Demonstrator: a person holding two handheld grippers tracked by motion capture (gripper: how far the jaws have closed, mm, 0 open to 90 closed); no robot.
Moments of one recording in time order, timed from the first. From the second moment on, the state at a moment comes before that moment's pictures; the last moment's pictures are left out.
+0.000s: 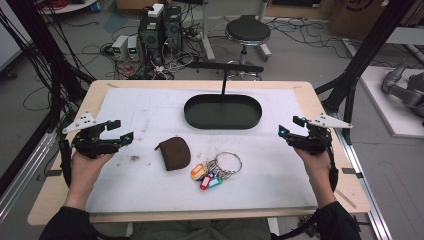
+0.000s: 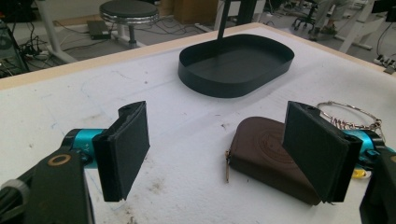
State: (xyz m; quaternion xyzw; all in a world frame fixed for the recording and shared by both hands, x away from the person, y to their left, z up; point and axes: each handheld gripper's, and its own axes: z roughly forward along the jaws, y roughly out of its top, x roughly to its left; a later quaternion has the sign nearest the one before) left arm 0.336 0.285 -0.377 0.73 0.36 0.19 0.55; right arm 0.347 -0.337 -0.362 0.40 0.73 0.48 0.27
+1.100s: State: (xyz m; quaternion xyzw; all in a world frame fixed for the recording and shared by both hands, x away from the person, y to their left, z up) left arm 0.340 0.264 -0.384 0.75 0.35 0.16 0.54; right arm 0.354 -0.270 -0.411 0.38 0.80 0.44 0.13
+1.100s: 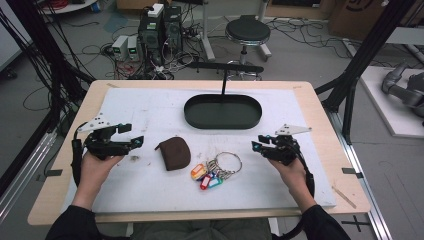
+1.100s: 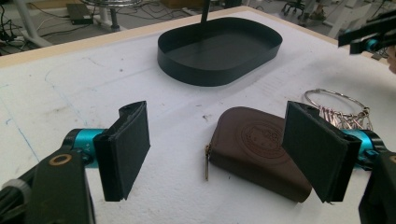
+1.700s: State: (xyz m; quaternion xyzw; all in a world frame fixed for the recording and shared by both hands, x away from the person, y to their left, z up) left arm 0.332 0.273 -0.383 0.74 0.36 0.17 0.54; right arm 0.362 -0.215 -0.443 0.33 0.87 0.35 0.11
